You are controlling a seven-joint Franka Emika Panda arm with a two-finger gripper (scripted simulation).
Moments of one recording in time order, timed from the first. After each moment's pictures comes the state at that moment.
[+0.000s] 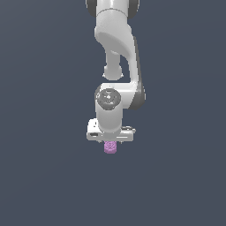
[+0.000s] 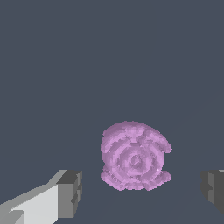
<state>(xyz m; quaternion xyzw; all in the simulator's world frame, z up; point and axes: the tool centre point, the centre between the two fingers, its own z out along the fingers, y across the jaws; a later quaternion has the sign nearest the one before) 0.068 -0.011 0.094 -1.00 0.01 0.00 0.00</state>
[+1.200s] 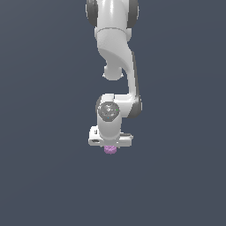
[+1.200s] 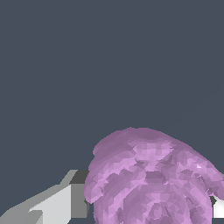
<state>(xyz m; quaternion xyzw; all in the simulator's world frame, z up) 0.069 -0.013 0.041 -1.00 0.01 0.00 0.00</state>
